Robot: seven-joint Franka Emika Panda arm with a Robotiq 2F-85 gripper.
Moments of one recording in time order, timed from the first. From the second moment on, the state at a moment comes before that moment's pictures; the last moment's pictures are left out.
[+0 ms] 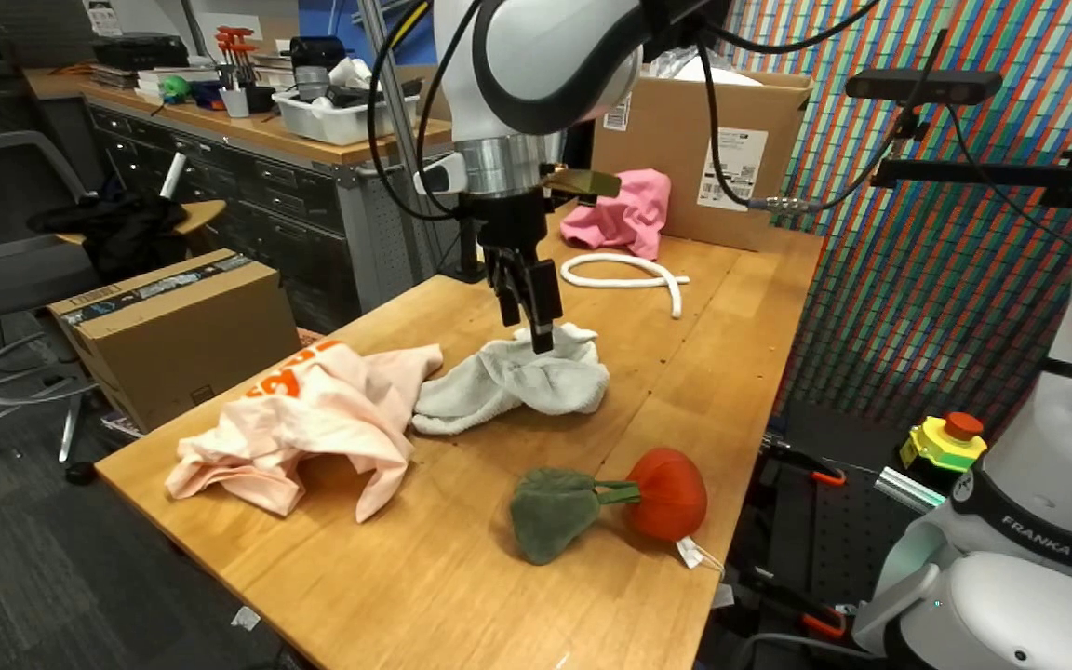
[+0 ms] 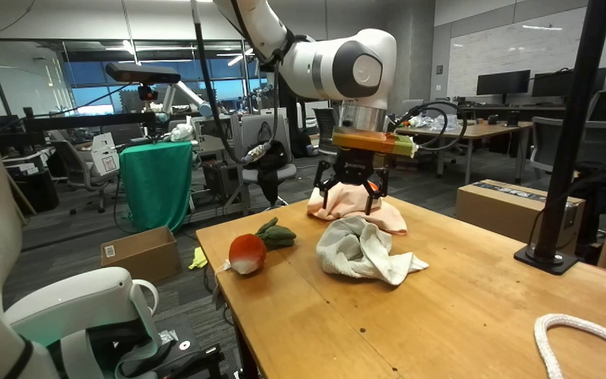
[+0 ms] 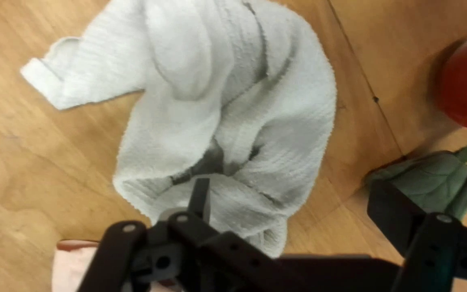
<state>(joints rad) 0.06 0.19 0.13 -1.99 0.05 1.99 -0.80</state>
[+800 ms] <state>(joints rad) 0.06 0.27 0.10 -2.05 -0.16 2.31 -0.71</state>
